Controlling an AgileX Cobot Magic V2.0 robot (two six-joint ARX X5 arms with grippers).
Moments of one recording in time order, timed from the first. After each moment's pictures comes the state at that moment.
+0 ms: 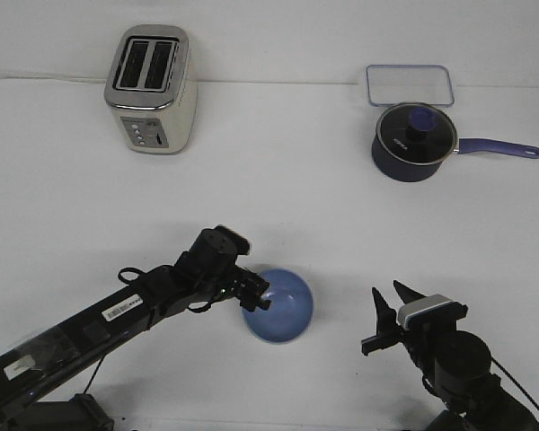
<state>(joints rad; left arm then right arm) -0.72 1.39 0.99 -0.28 0.18 -0.25 0.68 0.46 0.59 -0.49 0.24 0.21</state>
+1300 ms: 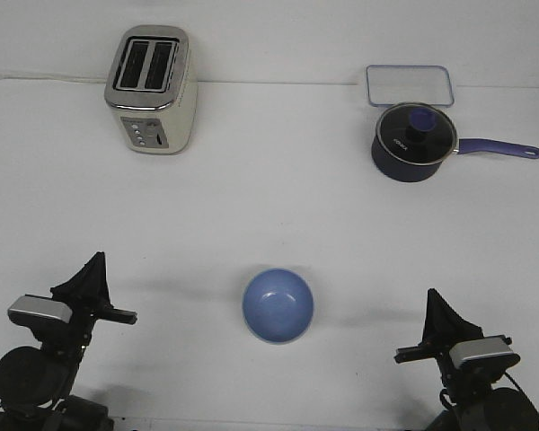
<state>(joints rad) -0.25 0.22 0.46 -0.04 -0.13 -0.01 0.68 0.05 0.43 -0.37 0.47 0.20</state>
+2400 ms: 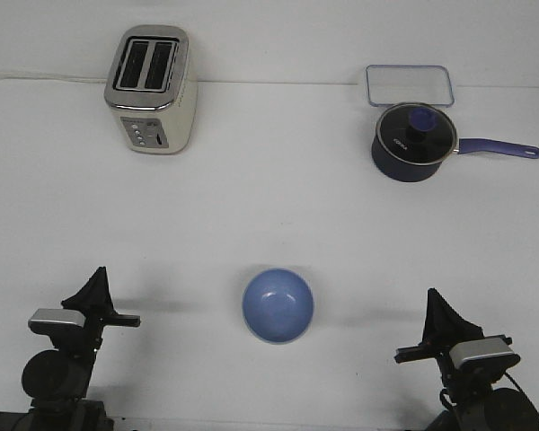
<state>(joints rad) -0.05 0.01 0.11 0.06 -0.02 -0.01 0.68 0.05 0.43 -0.37 0.47 0.19</state>
